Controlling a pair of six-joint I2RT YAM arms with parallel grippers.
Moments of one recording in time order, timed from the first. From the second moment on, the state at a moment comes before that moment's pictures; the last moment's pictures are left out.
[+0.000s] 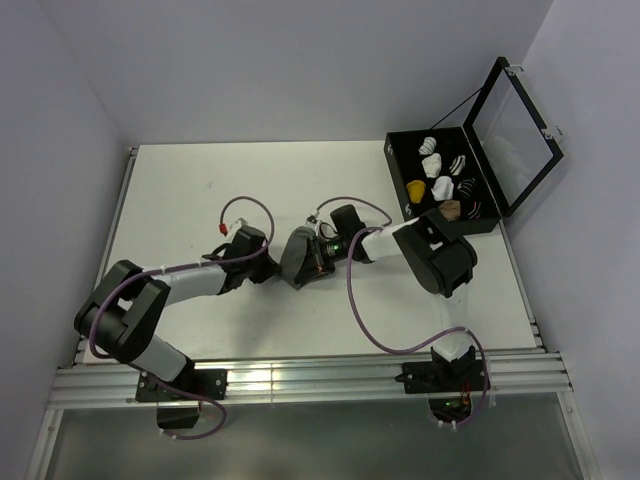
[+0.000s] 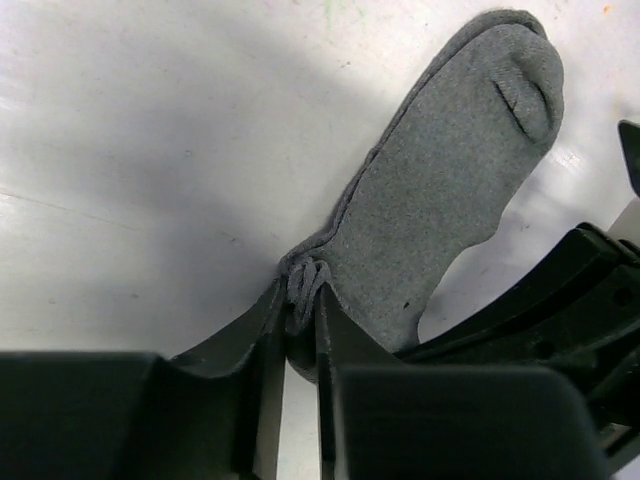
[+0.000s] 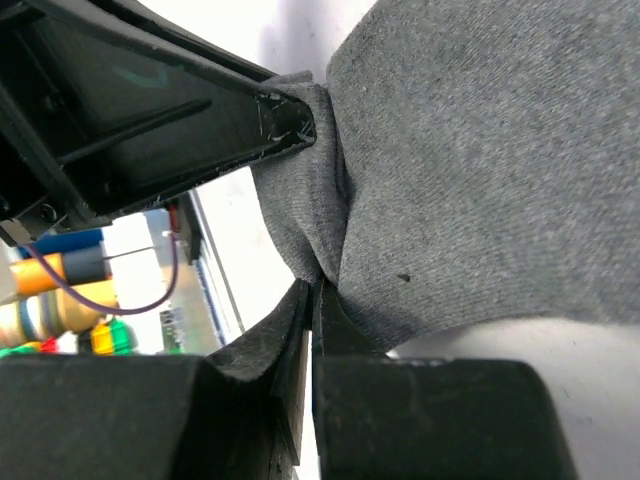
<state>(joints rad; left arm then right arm) -0.58 1.53 0.64 0.04 -0.09 -1.11 0.56 2.03 0.99 0.22 -0.93 0.58</state>
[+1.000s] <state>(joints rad) -0.53 1.67 0.90 -0.27 0.05 -0.92 1.00 1.62 0.79 0.23 0.07 -0.02</state>
